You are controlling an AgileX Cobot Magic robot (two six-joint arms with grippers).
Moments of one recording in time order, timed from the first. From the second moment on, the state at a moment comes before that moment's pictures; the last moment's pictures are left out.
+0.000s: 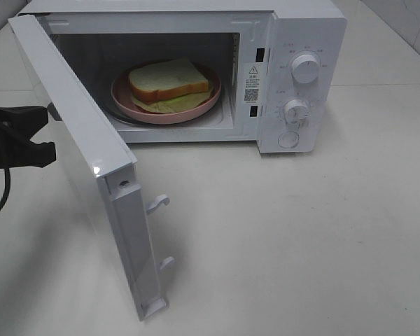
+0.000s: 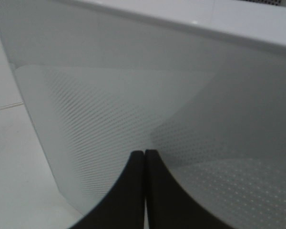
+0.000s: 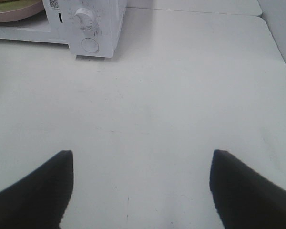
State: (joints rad) left arm -0.30 1.47 -0.37 0.19 -0.74 -0.11; right arm 0.06 0.00 -0.51 -0.02 1.04 -0.01
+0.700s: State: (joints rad) left arm -0.58 1.68 -0.59 -0.07 -0.76 -0.03; right arm 0.06 0.00 -0.51 -0.02 1.04 -0.01
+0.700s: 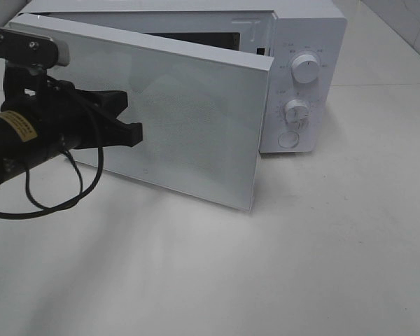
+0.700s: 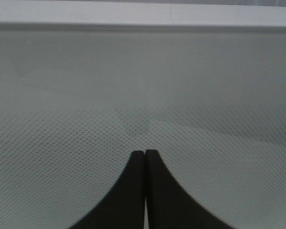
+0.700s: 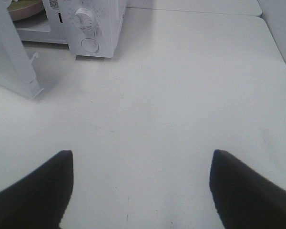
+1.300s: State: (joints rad) left arm -0.69 1.86 -0.87 -0.12 -0.68 0.00; right arm 0.06 0.00 -0.51 -0.02 1.04 -0.01
